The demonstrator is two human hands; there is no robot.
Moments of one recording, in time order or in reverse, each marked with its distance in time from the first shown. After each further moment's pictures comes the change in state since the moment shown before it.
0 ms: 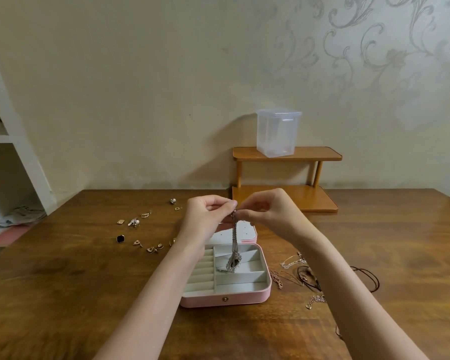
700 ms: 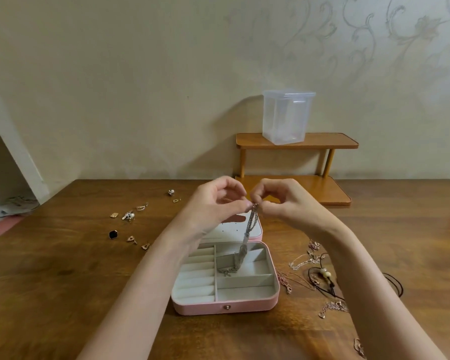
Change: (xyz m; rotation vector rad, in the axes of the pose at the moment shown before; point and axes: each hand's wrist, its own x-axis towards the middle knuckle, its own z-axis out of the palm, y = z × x) left_hand 0.019 0.002 -0.003 0.077 -0.311 0.083; right_hand 0.013 0.018 -0.012 0.102 -0.138 -0.014
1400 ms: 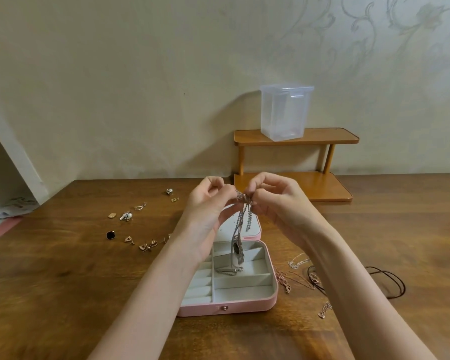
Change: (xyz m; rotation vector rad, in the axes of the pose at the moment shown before) left_hand 0.007 -0.008 0.016 -0.432 0.210 -0.045; right_hand 0.006 0.012 0.015 0.602 0.136 0.075
